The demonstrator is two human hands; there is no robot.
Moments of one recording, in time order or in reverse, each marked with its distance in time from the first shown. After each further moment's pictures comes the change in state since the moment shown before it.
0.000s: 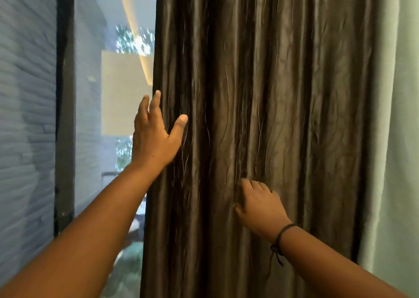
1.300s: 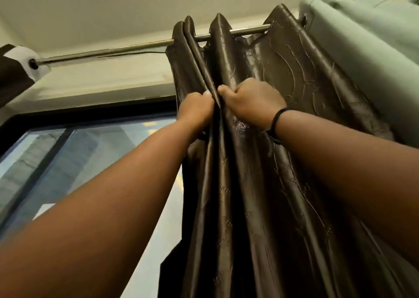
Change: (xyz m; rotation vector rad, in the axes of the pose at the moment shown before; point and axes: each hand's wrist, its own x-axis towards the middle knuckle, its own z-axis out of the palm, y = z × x) left_hand 0.320 0.290 0.263 -0.113 0.259 0.157; right_hand 0.365 0.230 -0.296 0.551 0.939 -0.330
